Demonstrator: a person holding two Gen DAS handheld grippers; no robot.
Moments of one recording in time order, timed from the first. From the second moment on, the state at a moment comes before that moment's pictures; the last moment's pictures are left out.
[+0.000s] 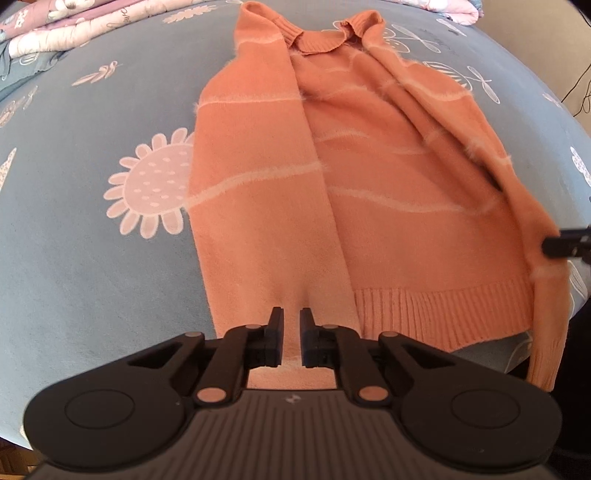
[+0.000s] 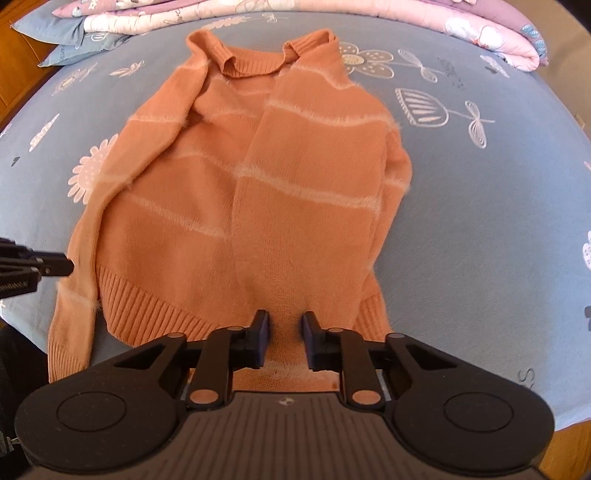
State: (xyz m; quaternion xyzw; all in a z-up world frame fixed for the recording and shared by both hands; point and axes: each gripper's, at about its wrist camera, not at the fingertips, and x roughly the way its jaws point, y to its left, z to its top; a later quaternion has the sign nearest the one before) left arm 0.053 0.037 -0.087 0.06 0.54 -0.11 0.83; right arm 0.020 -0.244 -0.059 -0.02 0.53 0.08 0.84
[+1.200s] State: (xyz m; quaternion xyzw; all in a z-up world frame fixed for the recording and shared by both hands) left arm 0.054 0.023 -0.110 0.09 0.55 -0.10 0.83; right arm 0.026 -0.258 -0.069 -0.02 0.54 0.06 0.84
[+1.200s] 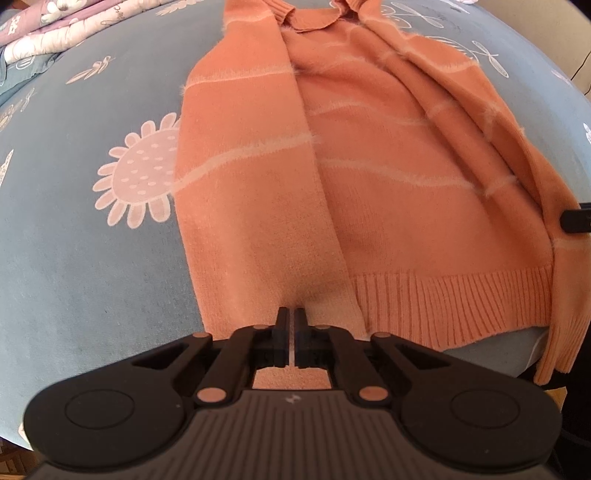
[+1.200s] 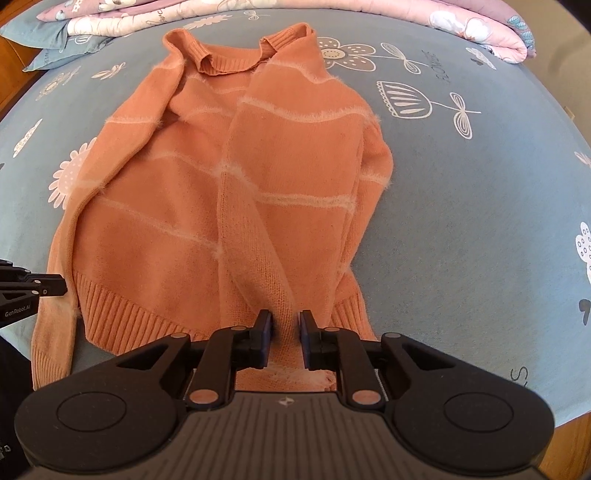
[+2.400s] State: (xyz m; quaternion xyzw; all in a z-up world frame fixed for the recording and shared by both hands) left arm 0.075 0.034 -0.092 0.07 0.56 -0.06 0.82; right arm 0.204 -0.438 0.038 -0.17 0.40 -0.12 0.89
